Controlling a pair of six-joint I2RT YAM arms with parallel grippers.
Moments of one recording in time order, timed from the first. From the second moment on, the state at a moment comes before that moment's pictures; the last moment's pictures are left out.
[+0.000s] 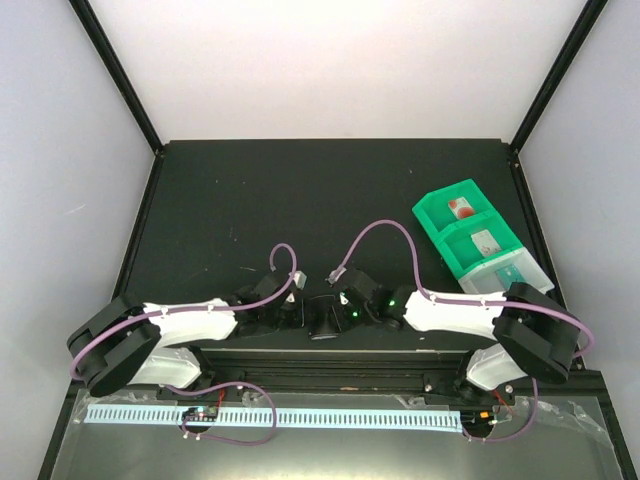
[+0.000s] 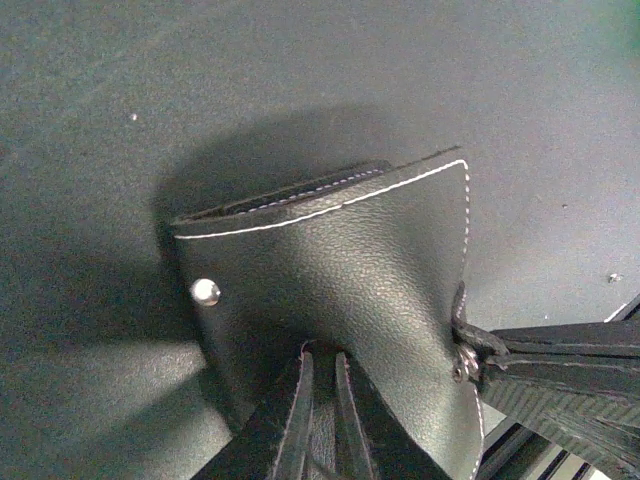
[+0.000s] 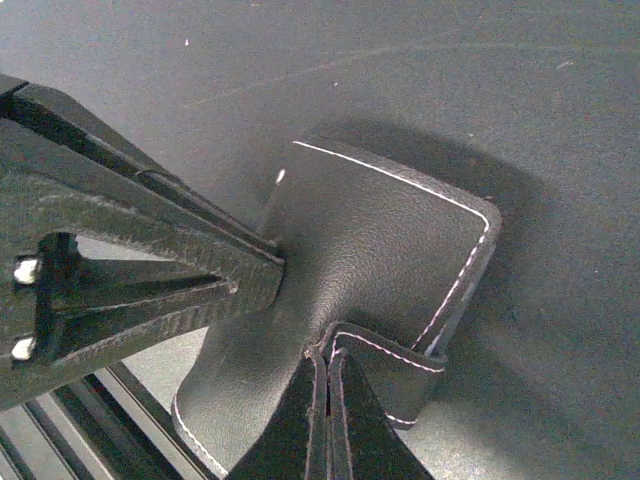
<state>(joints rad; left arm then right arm) -0.85 1.30 0.39 0.06 0.21 -0.91 1.06 1.45 0.67 -0.14 -0.08 0.59</state>
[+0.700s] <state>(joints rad) -0.85 1.25 0.40 0.00 0.15 -0.90 1.06 1.21 0.59 -0.10 -0.03 0.66</state>
